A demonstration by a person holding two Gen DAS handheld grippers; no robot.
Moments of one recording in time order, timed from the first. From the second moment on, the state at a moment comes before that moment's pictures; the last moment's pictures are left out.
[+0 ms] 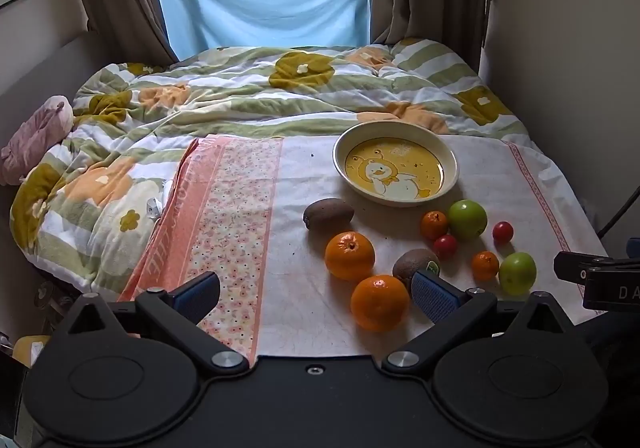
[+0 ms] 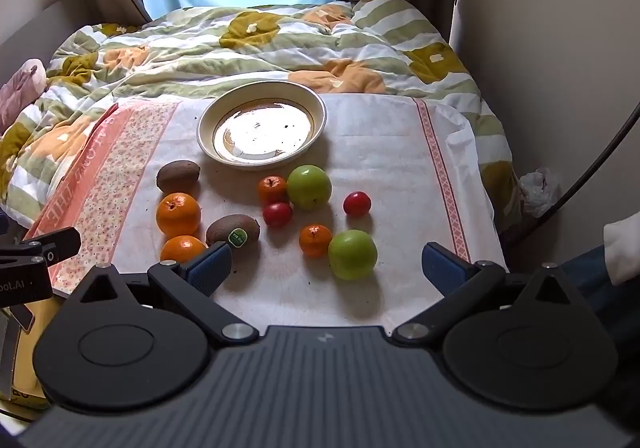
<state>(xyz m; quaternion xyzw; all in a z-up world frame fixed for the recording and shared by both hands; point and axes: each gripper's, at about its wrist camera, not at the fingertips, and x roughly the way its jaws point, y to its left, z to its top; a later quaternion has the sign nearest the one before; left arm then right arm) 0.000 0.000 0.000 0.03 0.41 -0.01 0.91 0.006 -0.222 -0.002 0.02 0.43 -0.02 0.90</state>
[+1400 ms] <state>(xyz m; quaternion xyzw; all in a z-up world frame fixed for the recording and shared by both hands) 0.004 -0.002 0.001 0.04 0.41 0.00 0.91 0.012 -0.217 -0.001 0.02 0.43 -0.01 0.90</state>
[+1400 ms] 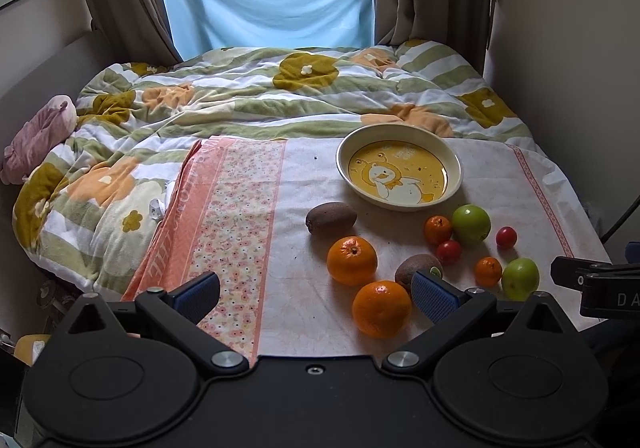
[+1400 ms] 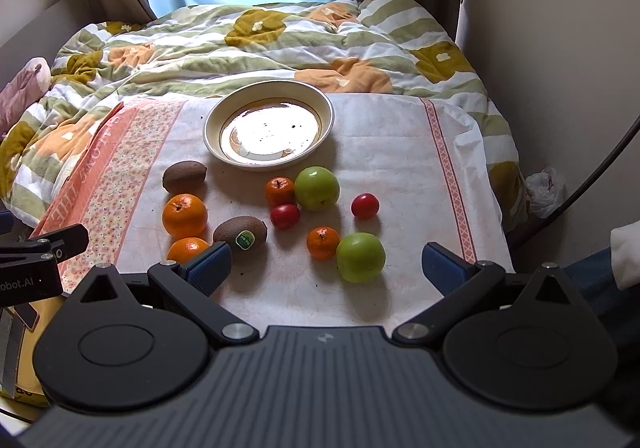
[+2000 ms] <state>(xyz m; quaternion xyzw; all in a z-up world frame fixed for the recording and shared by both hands) 0.009 -0.004 0.001 0.04 0.41 0.00 0.91 0.014 -0.216 -0.001 0.02 0.43 -0.01 0.90</state>
